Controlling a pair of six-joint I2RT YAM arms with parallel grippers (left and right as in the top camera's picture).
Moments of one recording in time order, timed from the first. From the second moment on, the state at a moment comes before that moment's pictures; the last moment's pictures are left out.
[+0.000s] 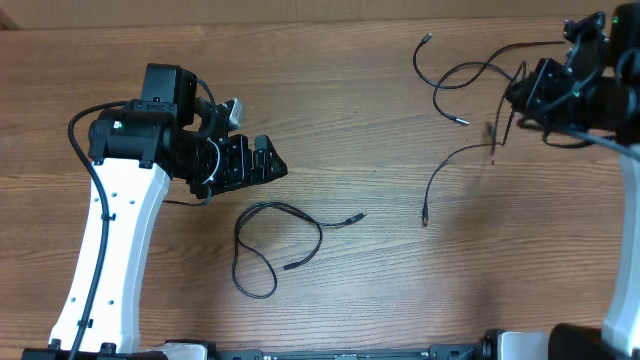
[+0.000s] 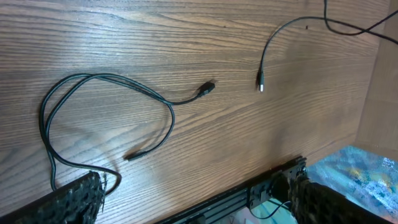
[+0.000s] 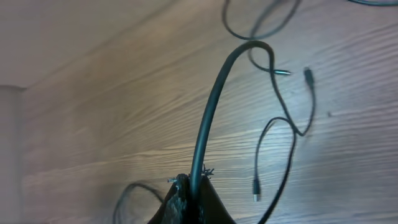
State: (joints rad) left arm -0.10 1.49 1.52 -1.35 0.55 -0.23; right arm -0.13 1.53 1.91 -1.35 -0.39 0.30
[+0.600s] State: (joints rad) left arm -0.10 1.49 1.52 -1.33 0.54 -0.23; right arm -0.14 1.51 1.78 -1.42 -0.51 0.28
